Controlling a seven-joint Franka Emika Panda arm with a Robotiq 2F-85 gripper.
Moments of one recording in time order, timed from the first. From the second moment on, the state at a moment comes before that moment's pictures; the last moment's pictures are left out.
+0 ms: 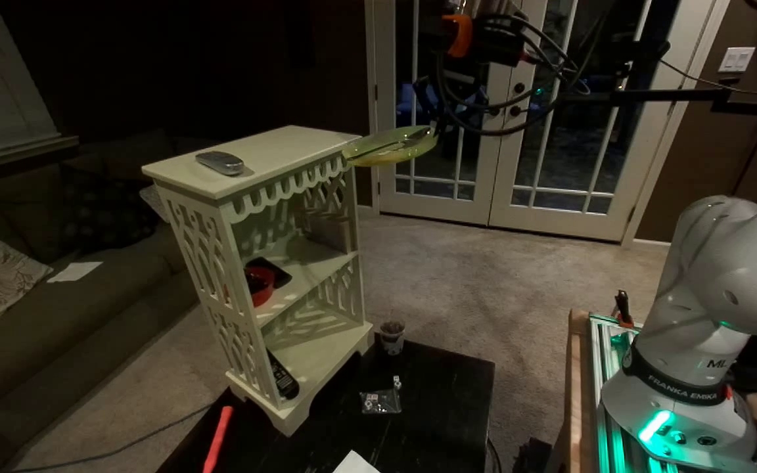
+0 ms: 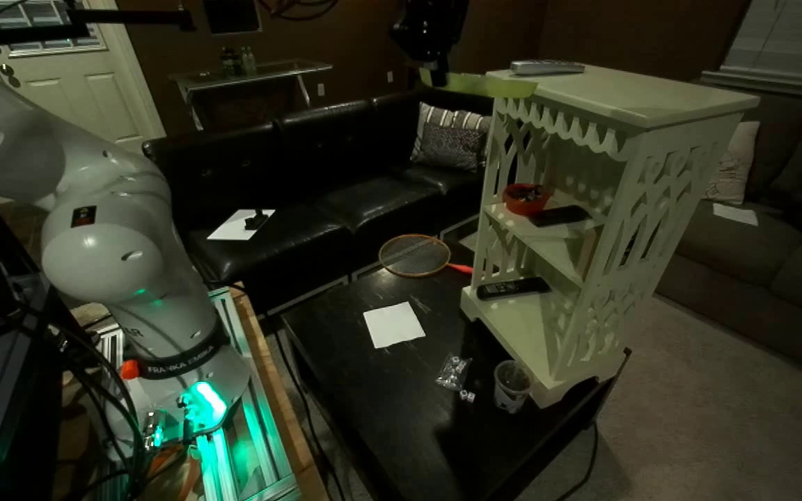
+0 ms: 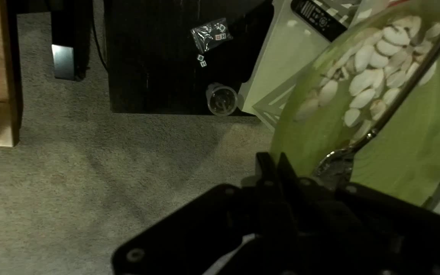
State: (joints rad) arm -0.08 -0.60 -0.01 -2.26 -0.07 1.92 1.31
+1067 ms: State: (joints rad) arm -0.07 -0.59 0.03 -2.43 -0.01 2.00 1.23
